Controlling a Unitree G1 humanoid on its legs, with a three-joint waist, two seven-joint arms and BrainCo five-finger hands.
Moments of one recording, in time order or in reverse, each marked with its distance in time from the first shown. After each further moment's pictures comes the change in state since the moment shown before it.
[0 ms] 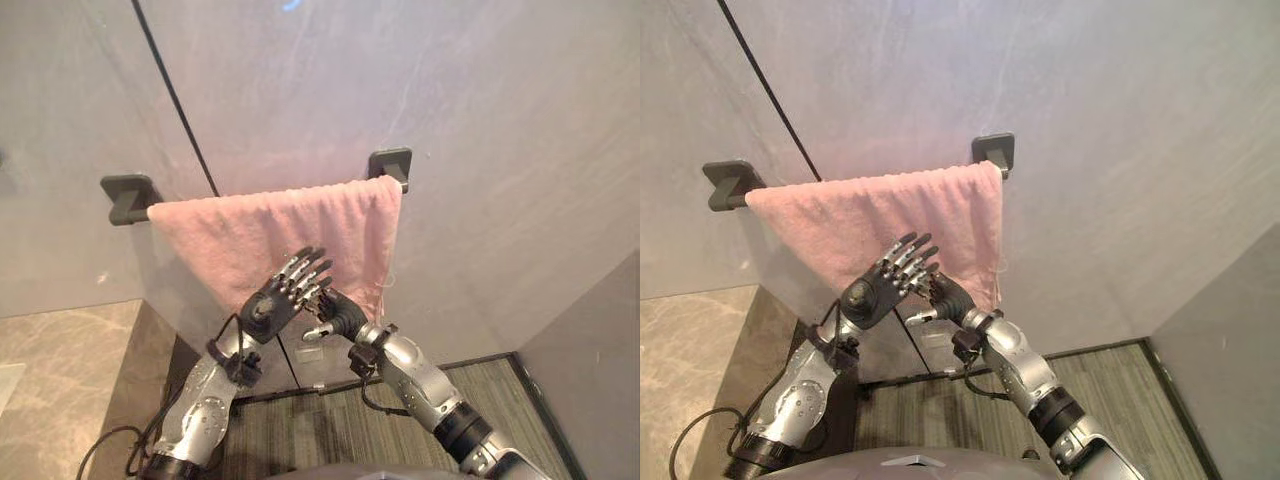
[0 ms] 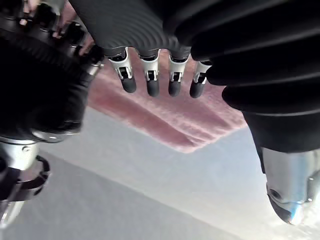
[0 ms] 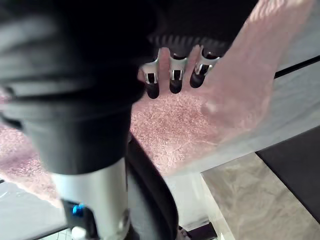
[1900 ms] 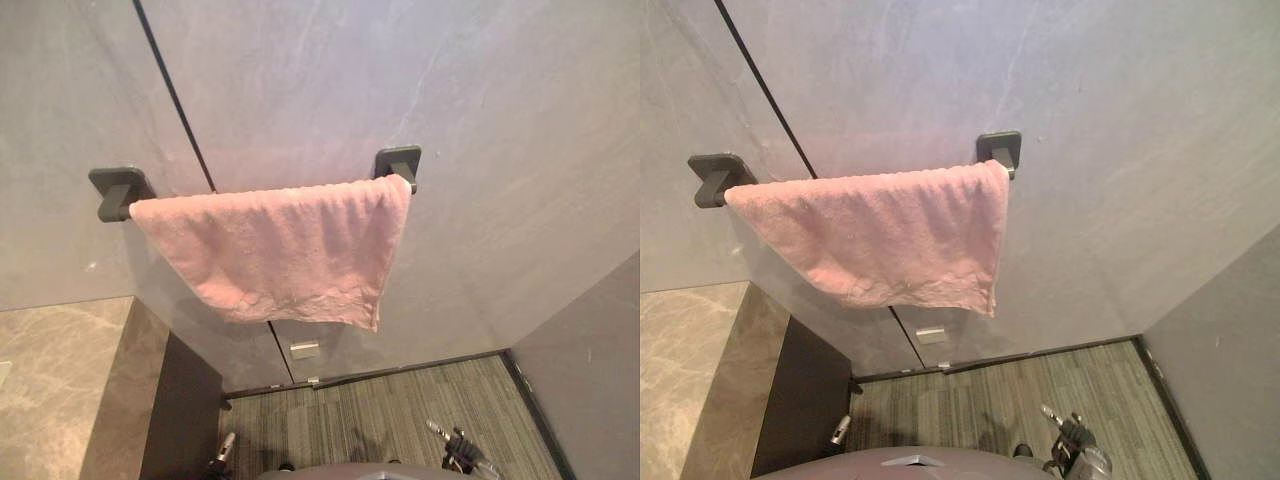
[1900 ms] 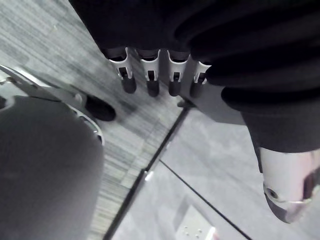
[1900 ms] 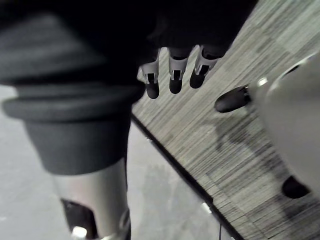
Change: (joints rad) left arm 0.075 -0.309 0.643 1.168 0.633 -0.063 0.564; right arm 0.264 0.062 -0.888 0.867 -0.200 0.044 -0.298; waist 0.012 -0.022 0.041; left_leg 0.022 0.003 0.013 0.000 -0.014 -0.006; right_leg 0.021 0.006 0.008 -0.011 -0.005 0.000
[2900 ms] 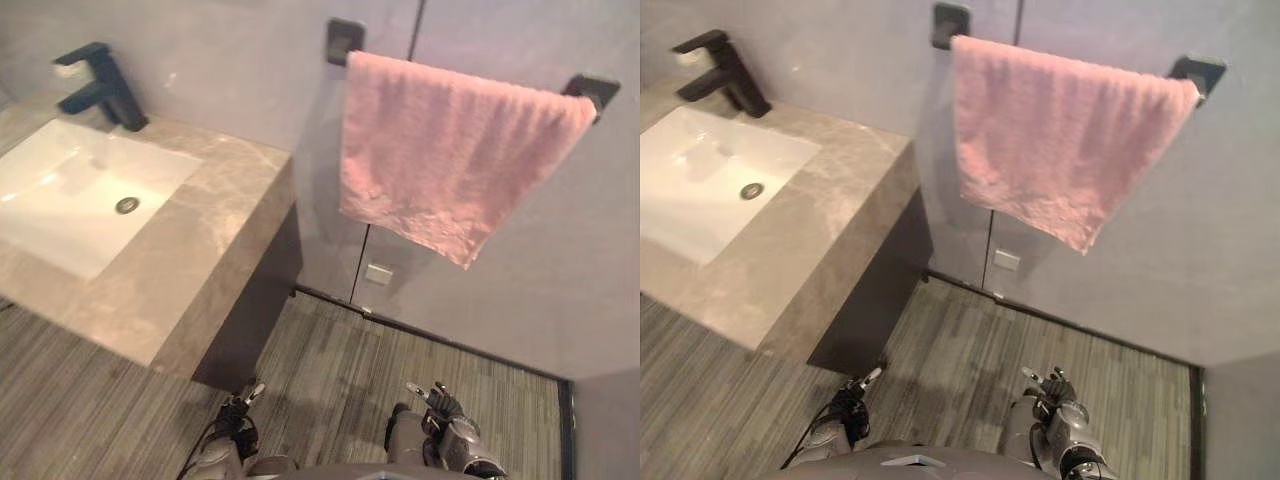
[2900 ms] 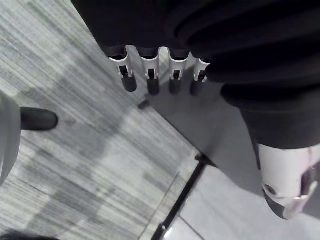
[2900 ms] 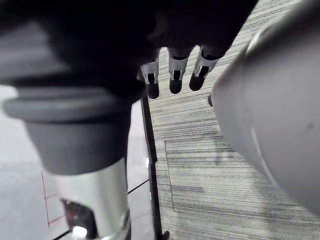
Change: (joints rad) left arm -0.119 0.032 -0.248 -0.116 0.127 -0.027 0.135; right arm -0.089 0.052 0.088 -0.113 -0.046 -0.021 -0.092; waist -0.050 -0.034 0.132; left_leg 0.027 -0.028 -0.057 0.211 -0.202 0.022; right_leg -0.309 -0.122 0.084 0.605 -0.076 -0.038
